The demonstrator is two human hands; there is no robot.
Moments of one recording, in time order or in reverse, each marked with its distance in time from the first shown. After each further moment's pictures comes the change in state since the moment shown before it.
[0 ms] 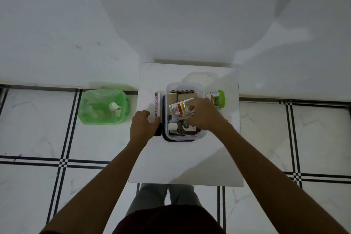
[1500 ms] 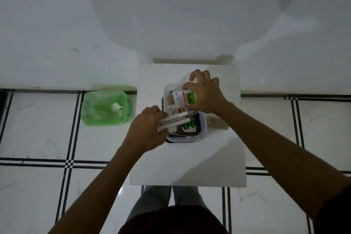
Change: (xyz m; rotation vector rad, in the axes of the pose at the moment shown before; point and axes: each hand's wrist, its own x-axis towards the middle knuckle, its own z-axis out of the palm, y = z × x) left_hand -0.034 0.052 -0.050 0.319 -0.145 0.622; right_hand 0.053 0.028 -0.024 -0.396 0.226 -0.288
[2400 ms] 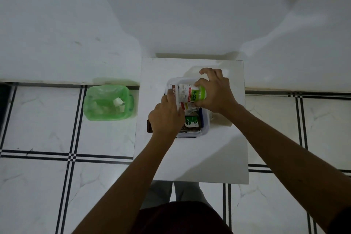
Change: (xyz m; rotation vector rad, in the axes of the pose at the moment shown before) left_hand 0.032 0.048 0.034 0.113 0.122 -0.414; right_hand -0.015 0.014 0.011 0.081 0.126 0.049
